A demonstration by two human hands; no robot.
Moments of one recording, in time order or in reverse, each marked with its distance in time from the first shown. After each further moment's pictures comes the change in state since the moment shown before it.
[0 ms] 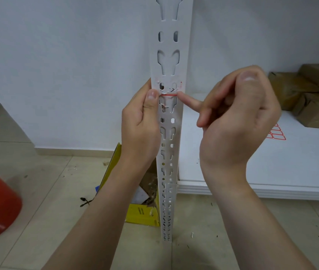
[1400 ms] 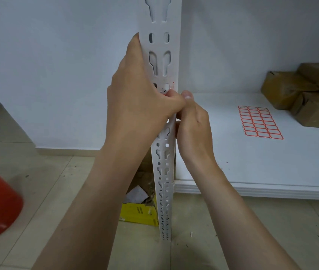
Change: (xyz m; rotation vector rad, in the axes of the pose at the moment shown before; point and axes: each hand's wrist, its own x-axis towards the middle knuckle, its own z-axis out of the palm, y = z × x) left_hand 0.028 0.062 0.003 0.607 -0.016 0.049; right_hand -0.005 0.049 -0.012 -0.422 -0.234 0.559
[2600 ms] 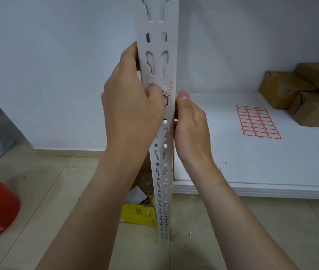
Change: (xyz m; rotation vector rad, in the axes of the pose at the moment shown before) left_hand -0.006 -0.006 0.008 -0.064 0.108 -0.040; right_hand 0.001 0.003 0.000 -0.020 -0.016 -0.037
